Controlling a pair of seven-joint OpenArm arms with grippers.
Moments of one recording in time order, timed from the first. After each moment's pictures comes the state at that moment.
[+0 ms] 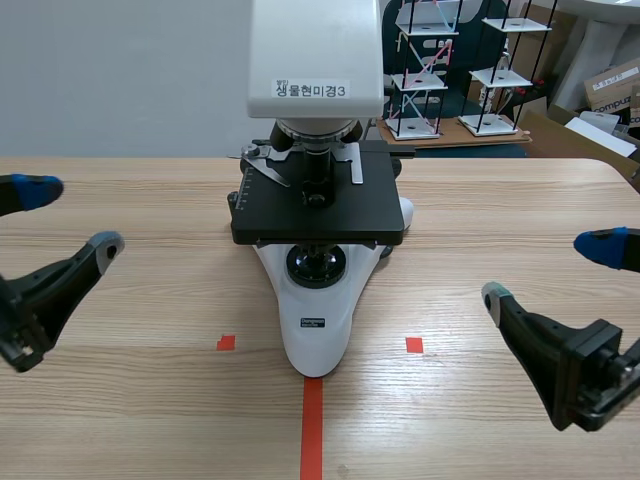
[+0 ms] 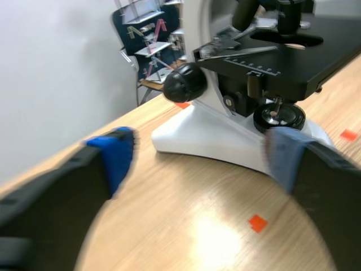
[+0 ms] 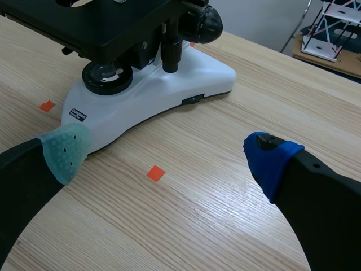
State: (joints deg) left arm 30.4 -35.1 -7.6 96.9 -9.8 -29.9 -32.8; right arm -45.7 30.7 12.3 114.3 16.8 24.3 9.1
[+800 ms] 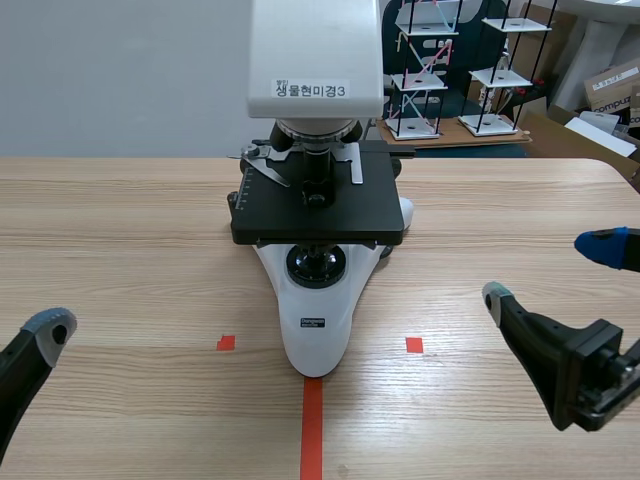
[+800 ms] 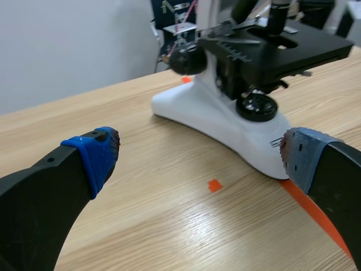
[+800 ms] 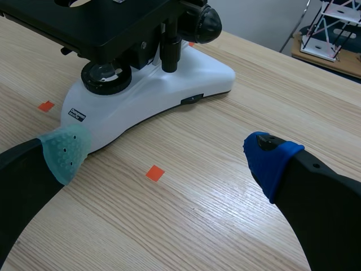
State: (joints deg) left arm 56.3 -24.8 -15.9 111.5 -12.4 -24.1 -33.3; right arm -45.7 30.7 12.3 114.3 16.8 24.3 9.1
